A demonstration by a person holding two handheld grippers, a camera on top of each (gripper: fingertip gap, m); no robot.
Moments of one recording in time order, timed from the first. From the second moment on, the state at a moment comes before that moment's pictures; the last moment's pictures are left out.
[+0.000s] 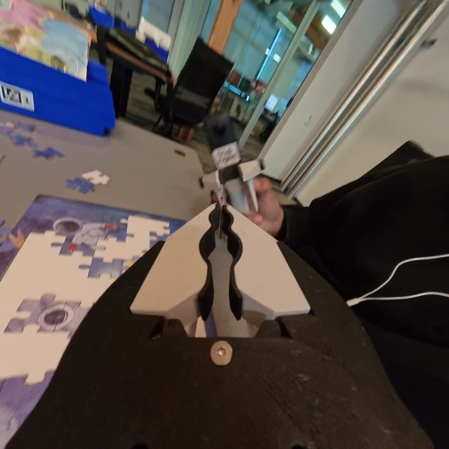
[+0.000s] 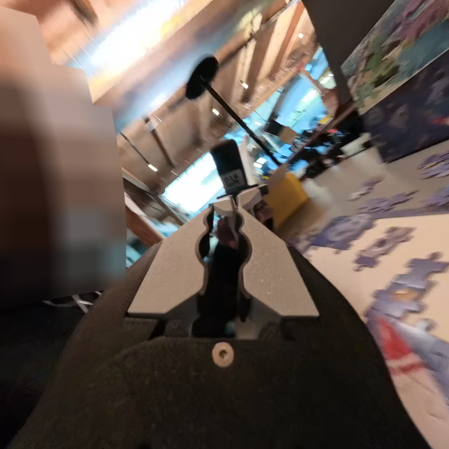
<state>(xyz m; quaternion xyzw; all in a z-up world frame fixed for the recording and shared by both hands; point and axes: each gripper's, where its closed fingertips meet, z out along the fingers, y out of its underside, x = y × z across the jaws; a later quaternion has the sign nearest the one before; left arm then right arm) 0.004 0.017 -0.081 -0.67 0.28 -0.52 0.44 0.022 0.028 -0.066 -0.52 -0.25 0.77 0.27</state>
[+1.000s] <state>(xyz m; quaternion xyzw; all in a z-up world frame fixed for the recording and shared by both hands) 0.007 0.009 -0.117 -0.72 0.31 -0.50 0.37 0.005 0.019 -0.114 -0.61 -0.49 0.49 0.39</state>
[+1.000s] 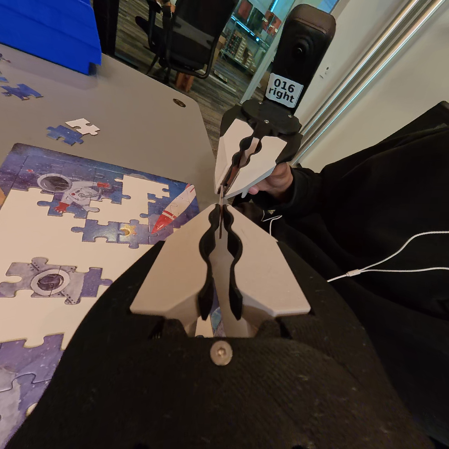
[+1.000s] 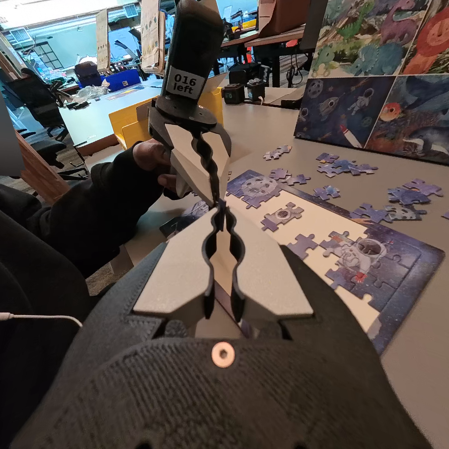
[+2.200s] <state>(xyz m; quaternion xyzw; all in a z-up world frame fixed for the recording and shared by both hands) -0.099 0.036 -0.126 -0.79 0.15 -0.41 0.43 -0.014 0.004 -0.178 -0.66 -0.57 0.39 0.29</state>
